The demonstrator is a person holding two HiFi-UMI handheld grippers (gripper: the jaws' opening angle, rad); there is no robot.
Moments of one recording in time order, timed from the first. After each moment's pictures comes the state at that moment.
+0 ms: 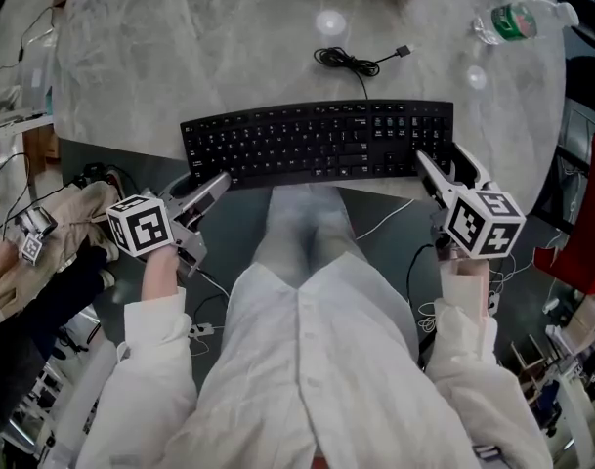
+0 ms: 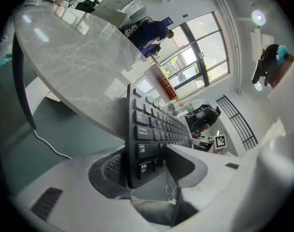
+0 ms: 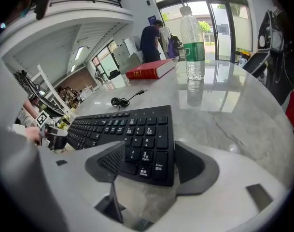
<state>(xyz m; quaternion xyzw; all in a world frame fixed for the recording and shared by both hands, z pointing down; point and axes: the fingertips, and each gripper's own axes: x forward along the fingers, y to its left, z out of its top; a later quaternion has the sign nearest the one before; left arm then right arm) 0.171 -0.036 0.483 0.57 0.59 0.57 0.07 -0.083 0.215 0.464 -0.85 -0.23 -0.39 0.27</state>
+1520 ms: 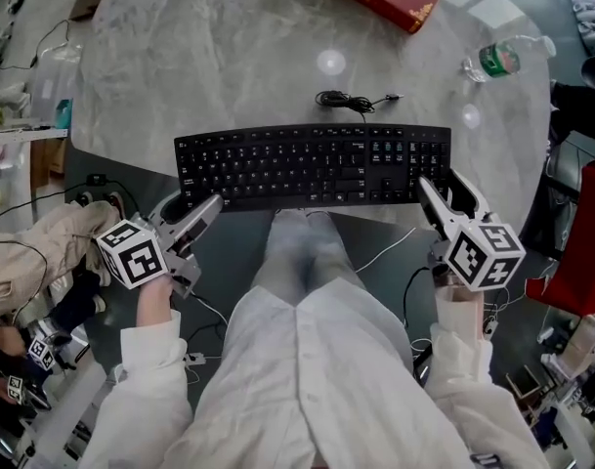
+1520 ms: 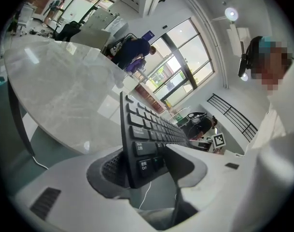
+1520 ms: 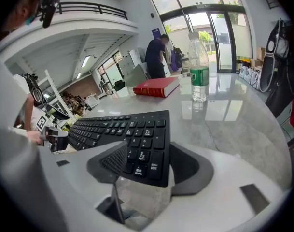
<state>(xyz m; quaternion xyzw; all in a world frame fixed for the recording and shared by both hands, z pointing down) 0.171 -0.030 0.462 0.61 0.63 0.48 0.05 -0.088 0.218 0.466 -0.88 -0.23 -0.32 0.26</state>
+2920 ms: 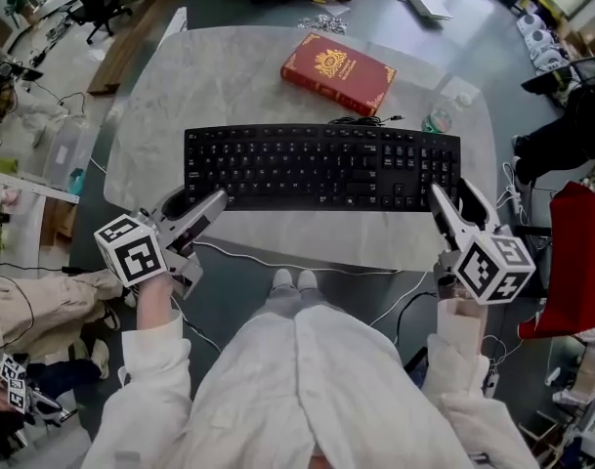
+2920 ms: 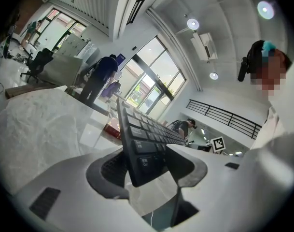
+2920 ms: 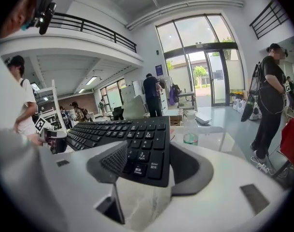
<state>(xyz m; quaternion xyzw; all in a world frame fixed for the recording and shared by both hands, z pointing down) 0.170 -0.030 0.462 0.63 0.65 0.42 0.07 -0.089 0.218 0.468 -0.90 -0.24 -0.27 0.23</state>
